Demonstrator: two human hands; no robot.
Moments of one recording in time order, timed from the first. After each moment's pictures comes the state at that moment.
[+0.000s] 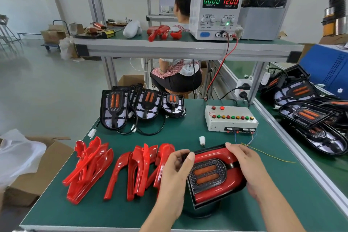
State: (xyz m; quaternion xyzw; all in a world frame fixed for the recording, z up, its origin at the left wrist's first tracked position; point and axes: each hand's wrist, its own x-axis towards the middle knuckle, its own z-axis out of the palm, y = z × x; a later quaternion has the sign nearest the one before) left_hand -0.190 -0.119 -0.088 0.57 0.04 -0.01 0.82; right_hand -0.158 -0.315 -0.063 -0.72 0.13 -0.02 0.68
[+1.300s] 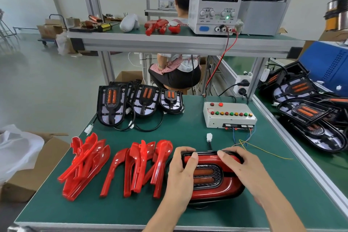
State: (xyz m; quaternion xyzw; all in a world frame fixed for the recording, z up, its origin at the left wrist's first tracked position) left_hand -0.186 -0.139 -0.096 0.60 0.02 0.02 0.80; right_hand -0.181 -0.320 -0.064 -0.80 0.06 -0.03 0.59
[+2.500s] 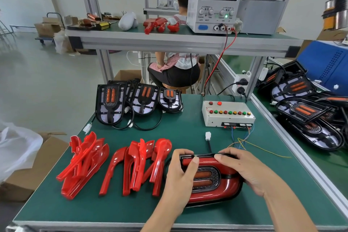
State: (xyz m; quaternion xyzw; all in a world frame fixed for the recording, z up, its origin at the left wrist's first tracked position) left_hand -0.188 -0.133 -0.115 0.66 -0.01 0.03 0.75; right_hand -0.167 -0.329 -0.060 -0.78 0.06 0.13 0.61
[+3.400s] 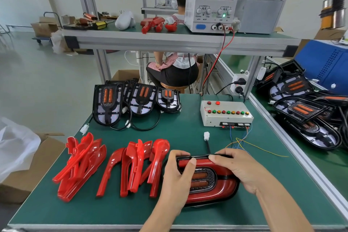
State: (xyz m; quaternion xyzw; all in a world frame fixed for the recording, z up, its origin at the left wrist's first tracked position) left_hand -0.189 -0.134 -0.115 0.65 0.00 0.04 0.76; right_hand -0.160 -0.321 -0.064 -0.77 0.09 0.13 0.62
